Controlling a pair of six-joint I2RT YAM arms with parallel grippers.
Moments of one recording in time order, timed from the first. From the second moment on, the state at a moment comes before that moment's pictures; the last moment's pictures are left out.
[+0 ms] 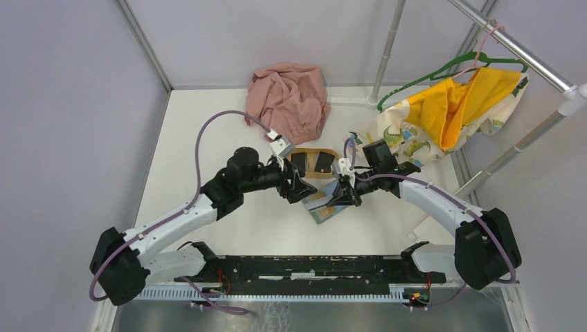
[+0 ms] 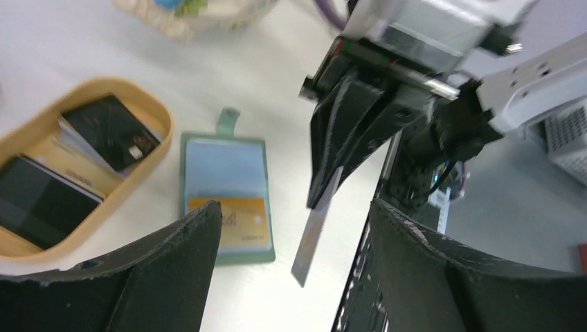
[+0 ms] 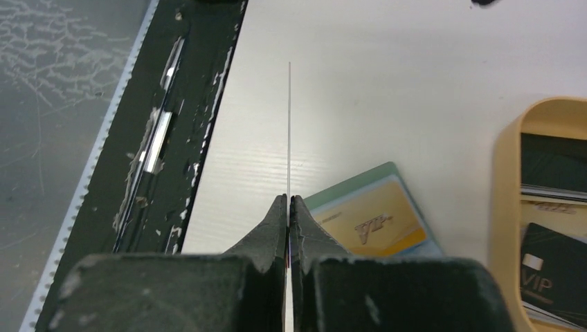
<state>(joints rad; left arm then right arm) -0.76 1.04 0.71 0.15 0.45 -0.28 0.44 1.27 0.76 -0.40 -1.15 -0.77</state>
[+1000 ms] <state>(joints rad) -0.89 1.32 0.77 0.03 0.56 -0.05 0.46 1.34 0.83 -0.71 -1.13 -0.99</state>
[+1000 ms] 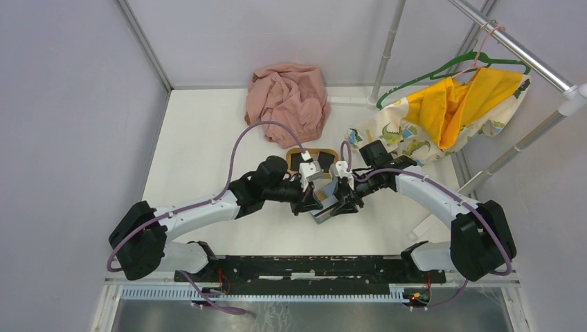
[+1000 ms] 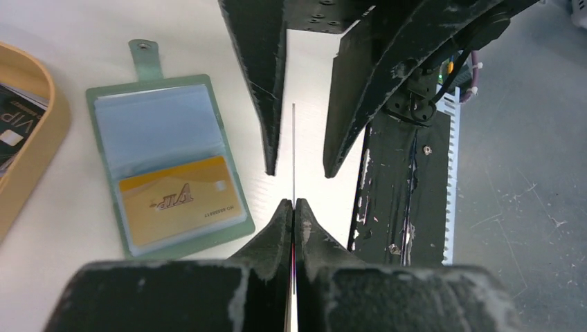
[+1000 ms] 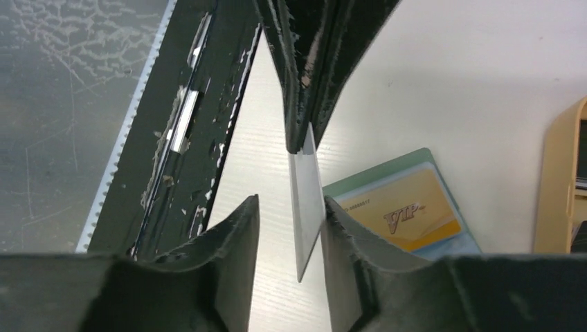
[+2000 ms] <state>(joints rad) -0.89 1.25 0.40 1.05 0.38 -0.53 0.39 1.29 0.72 -0.25 -1.44 -0.46</state>
